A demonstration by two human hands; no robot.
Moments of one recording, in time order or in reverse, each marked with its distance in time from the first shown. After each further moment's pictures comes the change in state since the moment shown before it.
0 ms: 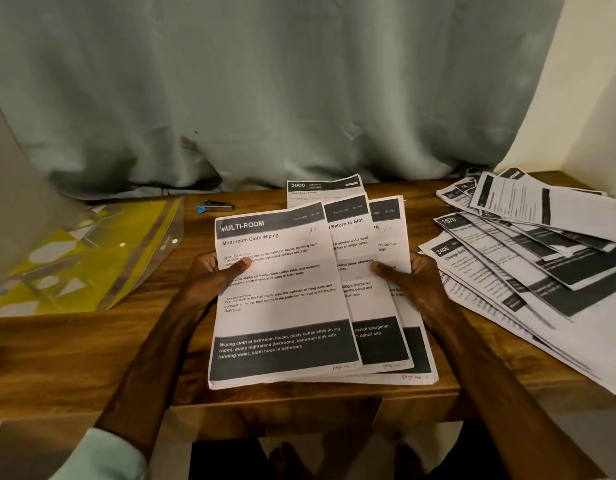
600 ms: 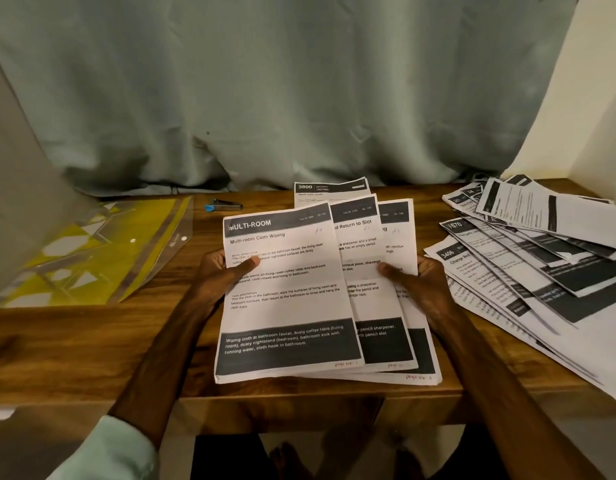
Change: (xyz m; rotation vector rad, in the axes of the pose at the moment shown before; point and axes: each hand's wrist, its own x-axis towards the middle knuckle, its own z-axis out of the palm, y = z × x) left_hand -0.008 0.004 0.005 -0.072 0.003 0.039; right_hand 0.000 0.003 -0.001 0.047 -0.010 -0.003
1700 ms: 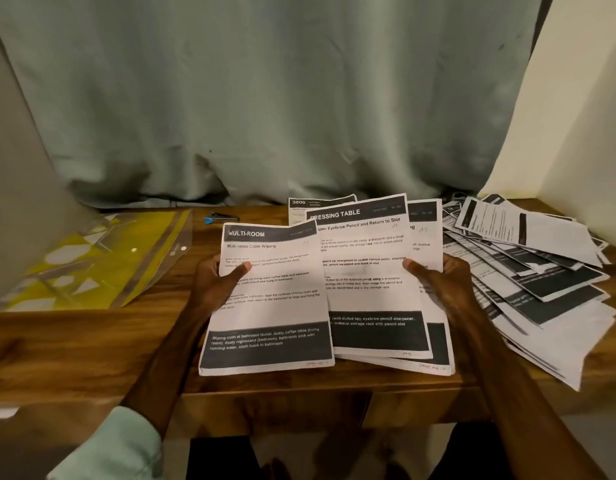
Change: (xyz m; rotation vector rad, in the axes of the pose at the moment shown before) left_hand 0.008 -0.014 -0.008 0.139 0.133 0.144; right_hand -0.024 -0.042 -0.041 -0.049 0.211 -0.036
